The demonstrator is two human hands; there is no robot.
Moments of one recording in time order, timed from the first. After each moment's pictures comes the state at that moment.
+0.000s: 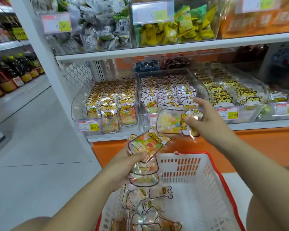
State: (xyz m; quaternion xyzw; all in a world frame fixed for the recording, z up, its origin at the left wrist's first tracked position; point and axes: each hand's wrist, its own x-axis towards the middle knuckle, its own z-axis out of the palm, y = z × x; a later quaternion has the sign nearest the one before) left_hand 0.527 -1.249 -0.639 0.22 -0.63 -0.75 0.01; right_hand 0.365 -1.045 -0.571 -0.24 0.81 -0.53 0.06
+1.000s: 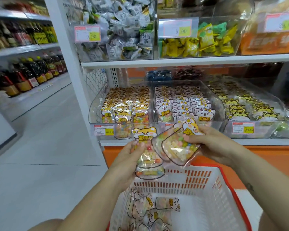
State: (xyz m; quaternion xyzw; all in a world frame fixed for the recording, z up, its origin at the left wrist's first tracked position) left_hand 0.533 -1.260 -0.614 0.23 -0.53 -0.81 0.10; right_hand 0.369 -1.076 -0.577 -0.16 0.61 -0.68 0.38
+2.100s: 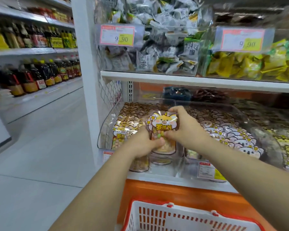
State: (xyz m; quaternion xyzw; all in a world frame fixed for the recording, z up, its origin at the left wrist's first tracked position) left_hand 0.414 -1.412 -0.591 0.17 -0.86 -0.47 0.08; right_hand 0.321 -1.270 -0.539 -0.41 0.84 -0.36 0.02
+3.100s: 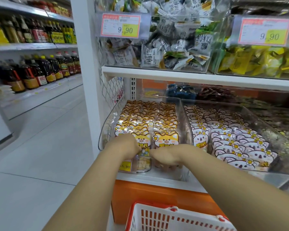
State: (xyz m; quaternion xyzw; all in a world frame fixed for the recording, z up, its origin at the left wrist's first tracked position) left_hand 0.427 -1.456 -0.599 0.32 -0.92 -0.22 -0.04; right_hand 0.367 -1.308 -0.547 -0.40 0.84 -0.03 0.36
